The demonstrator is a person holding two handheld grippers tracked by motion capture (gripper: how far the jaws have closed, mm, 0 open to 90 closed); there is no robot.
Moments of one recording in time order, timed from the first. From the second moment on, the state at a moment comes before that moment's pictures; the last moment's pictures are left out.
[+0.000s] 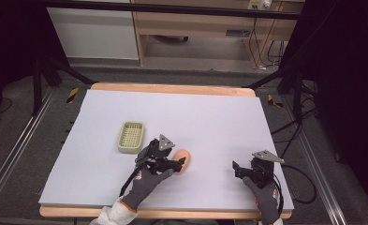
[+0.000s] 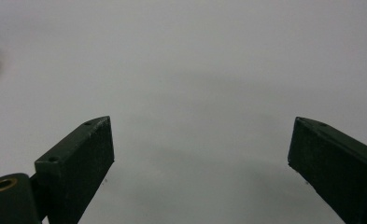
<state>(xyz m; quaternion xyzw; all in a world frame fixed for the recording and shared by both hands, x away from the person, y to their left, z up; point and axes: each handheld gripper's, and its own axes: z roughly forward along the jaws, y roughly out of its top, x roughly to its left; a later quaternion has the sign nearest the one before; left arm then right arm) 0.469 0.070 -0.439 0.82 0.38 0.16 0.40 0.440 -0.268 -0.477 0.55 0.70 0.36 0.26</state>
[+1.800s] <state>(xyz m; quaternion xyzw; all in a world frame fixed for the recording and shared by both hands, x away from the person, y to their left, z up) 0.478 0.044 -0.478 0.85 0.38 0.14 0.34 0.442 -0.267 -0.478 0.56 0.70 0.36 0.25</state>
